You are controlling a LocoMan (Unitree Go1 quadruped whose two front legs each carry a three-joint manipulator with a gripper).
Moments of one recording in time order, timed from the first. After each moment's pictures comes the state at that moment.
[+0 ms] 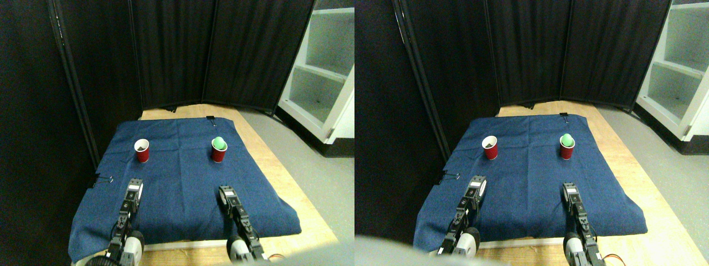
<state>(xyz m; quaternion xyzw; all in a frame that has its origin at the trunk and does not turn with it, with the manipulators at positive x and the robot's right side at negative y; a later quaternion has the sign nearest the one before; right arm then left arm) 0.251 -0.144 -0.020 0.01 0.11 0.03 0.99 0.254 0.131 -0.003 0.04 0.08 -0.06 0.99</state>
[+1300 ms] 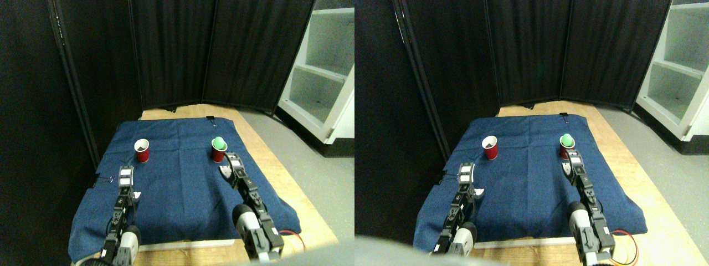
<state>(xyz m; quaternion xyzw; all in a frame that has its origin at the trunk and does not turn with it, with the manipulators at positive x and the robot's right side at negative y) 0.272 -0.144 0.059 0.12 0.01 0.05 0.99 0.264 0.142 0.021 -0.09 0.01 -0.06 0.99</state>
